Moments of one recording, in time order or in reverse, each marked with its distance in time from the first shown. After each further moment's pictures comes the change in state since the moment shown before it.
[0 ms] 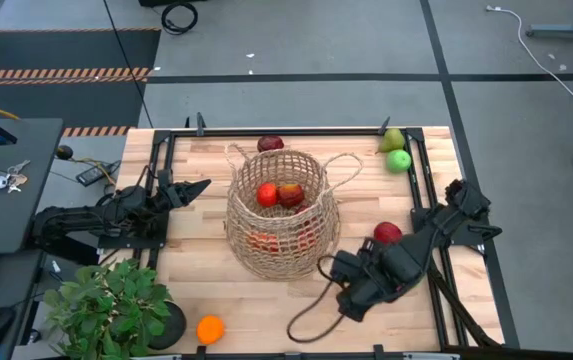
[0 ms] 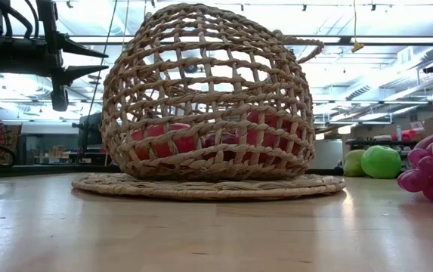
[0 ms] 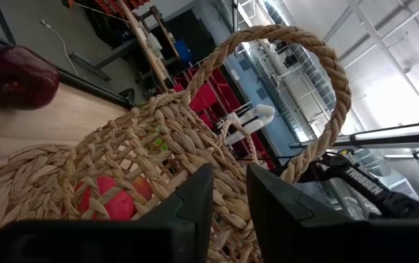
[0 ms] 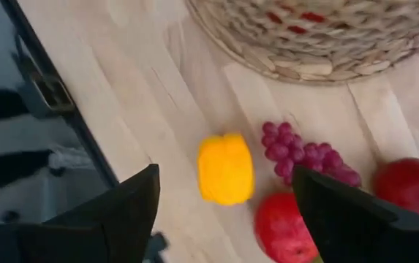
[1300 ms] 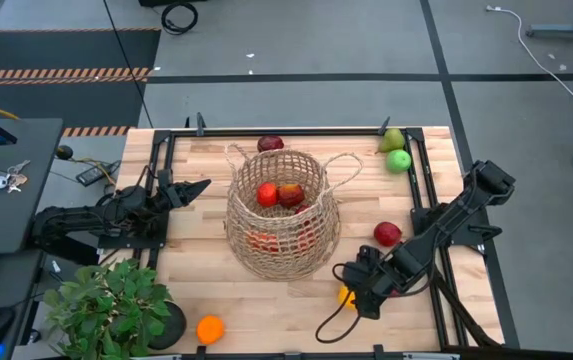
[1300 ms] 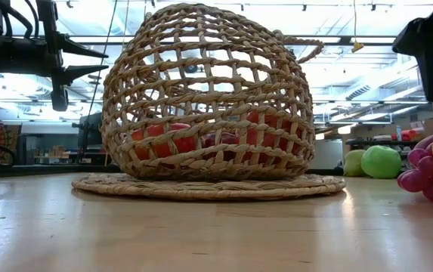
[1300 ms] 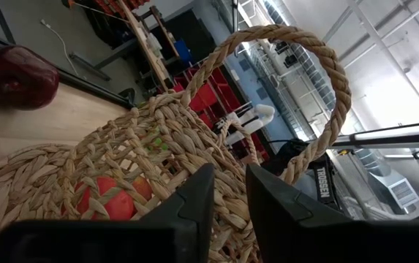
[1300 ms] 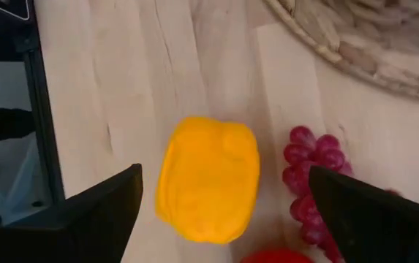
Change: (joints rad) left arm 0.000 0.000 0.000 0.000 0.000 0.000; right arm 0.046 -0.272 -0.822 0.731 0.002 -0.257
